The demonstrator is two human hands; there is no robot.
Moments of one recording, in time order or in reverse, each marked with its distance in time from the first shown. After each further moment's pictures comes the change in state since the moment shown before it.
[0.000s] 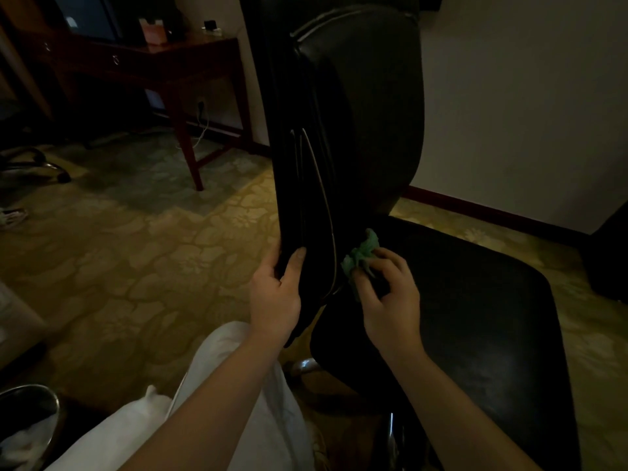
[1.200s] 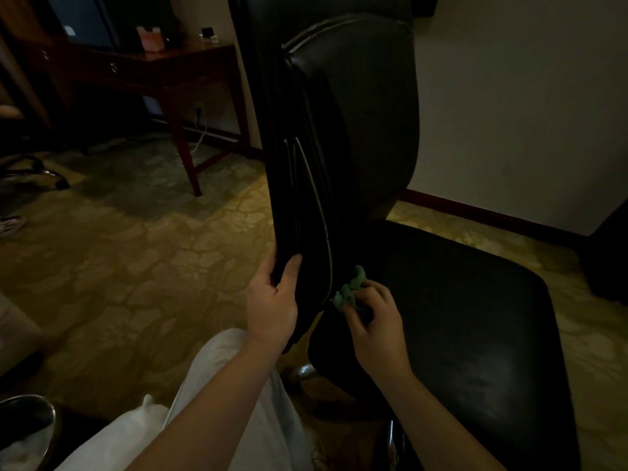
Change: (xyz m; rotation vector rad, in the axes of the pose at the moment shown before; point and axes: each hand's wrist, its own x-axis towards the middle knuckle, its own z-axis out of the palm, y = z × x) left_hand 0.001 -0.002 0.003 0.060 0.045 0.005; right_hand -0.019 0.026 0.005 -0.141 -0.109 0.063
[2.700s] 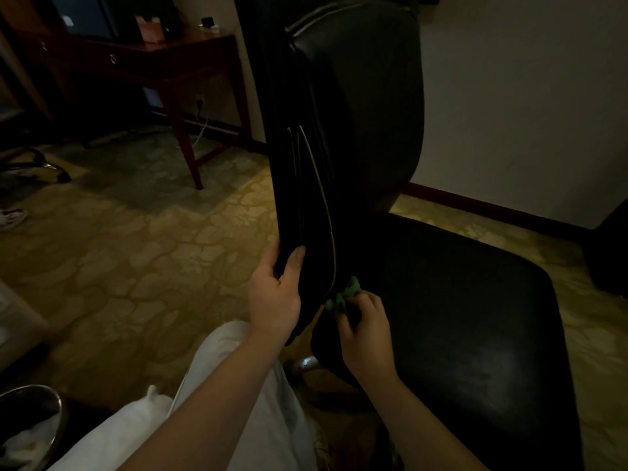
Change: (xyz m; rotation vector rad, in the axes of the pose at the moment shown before) left_hand -0.001 0.002 0.000 -0.012 -0.008 0.019; right_hand -0.012 0.016 0.025 -0.113 0.031 0.097
